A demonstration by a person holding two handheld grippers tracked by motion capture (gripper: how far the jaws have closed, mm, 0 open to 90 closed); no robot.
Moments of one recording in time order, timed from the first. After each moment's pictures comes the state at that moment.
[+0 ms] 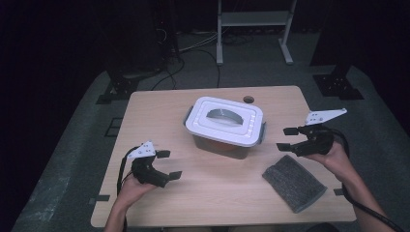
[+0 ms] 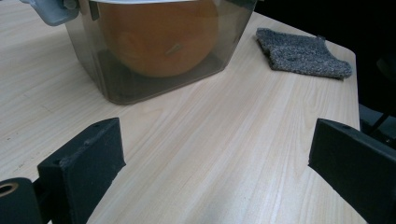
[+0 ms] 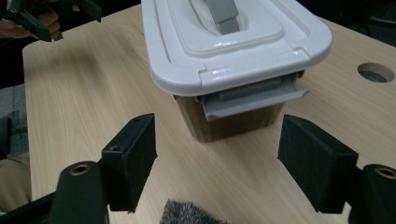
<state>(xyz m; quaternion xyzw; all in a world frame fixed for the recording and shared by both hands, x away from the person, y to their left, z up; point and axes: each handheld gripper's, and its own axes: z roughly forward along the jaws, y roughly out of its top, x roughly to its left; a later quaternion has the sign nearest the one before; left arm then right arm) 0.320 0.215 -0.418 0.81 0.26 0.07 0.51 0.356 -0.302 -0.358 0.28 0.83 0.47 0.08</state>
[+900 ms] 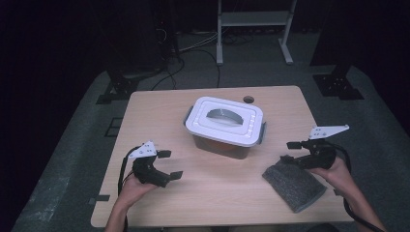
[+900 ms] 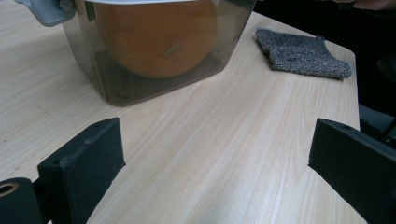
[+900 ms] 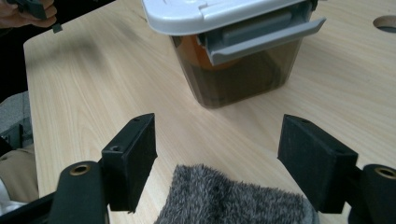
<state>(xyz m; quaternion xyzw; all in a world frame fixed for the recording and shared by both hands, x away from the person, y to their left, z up) 0.321 0.213 -0.418 0.81 0.26 0.06 0.51 0.337 -0.316 -0.398 0.31 0.83 0.47 0.06</state>
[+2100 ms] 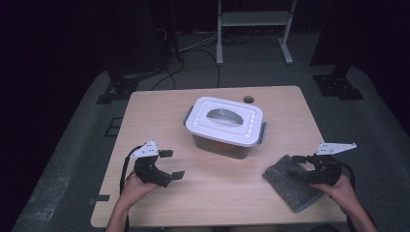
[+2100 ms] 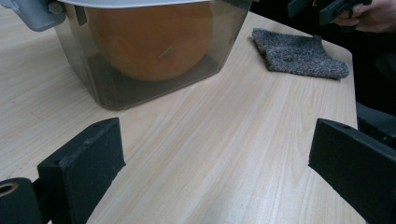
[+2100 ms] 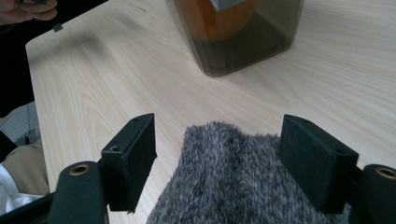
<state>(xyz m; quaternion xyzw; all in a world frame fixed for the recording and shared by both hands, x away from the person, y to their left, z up) 0.322 0.208 -0.418 0.82 0.25 0.06 0.51 0.306 -0.332 -0.433 0.34 0.81 0.48 0.05</state>
